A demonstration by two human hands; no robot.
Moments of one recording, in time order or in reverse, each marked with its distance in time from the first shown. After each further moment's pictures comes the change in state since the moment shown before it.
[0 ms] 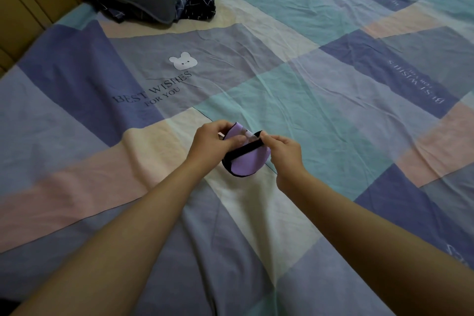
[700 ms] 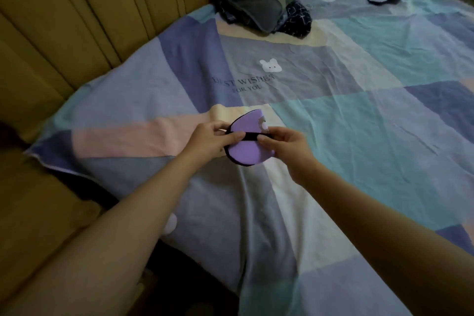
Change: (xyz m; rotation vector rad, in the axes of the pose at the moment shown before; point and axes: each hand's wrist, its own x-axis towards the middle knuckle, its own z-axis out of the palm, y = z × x) left_hand -0.114 -0.025 -0.105 -0.375 0.265 -0.257; right_hand -0.071 -0.006 0.073 -0.225 -0.691 -0.214
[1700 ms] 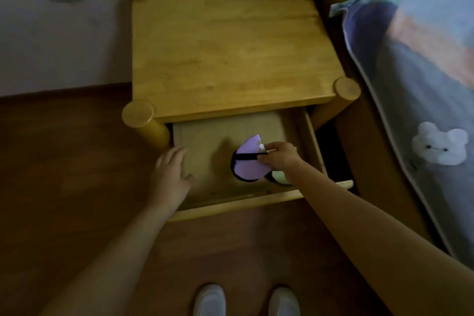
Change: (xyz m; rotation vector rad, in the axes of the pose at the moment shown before) left_hand -0.446 -0.391 -0.262 0.556 0.840 -0.518; right_hand -0.185 0.289 0.416 -0.763 -0.636 0.259
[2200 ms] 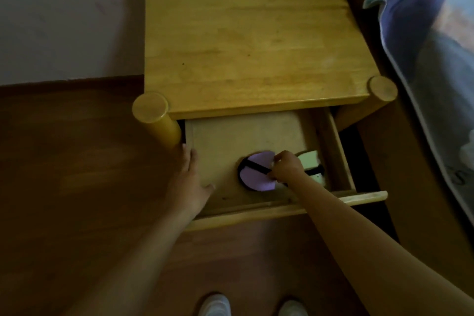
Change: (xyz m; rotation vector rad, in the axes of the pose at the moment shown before) left_hand 0.015 -0.021 0.033 0.032 -0.154 -0.075; right_hand 0.048 0.029 0.041 -0.582 0.040 0.047
